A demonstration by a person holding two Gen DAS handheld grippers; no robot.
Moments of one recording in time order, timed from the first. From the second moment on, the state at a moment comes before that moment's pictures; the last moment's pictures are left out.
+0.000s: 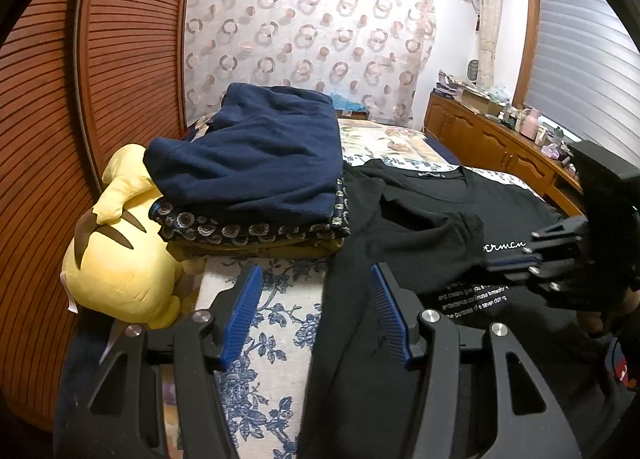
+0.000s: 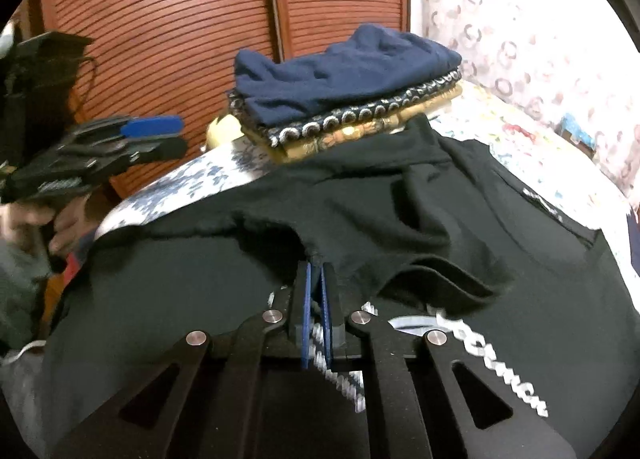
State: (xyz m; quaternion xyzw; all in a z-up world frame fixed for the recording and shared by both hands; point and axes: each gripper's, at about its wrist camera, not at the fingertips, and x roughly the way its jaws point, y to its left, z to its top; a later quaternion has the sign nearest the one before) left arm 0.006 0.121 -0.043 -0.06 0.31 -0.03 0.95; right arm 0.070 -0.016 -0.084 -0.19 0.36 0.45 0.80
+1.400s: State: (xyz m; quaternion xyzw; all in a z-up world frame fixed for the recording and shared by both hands) left arm 0.138 0.030 -0.018 0.04 0.35 -0.10 0.93; right arm 0.186 -0.120 -0.089 -0.09 0.40 0.35 0.84
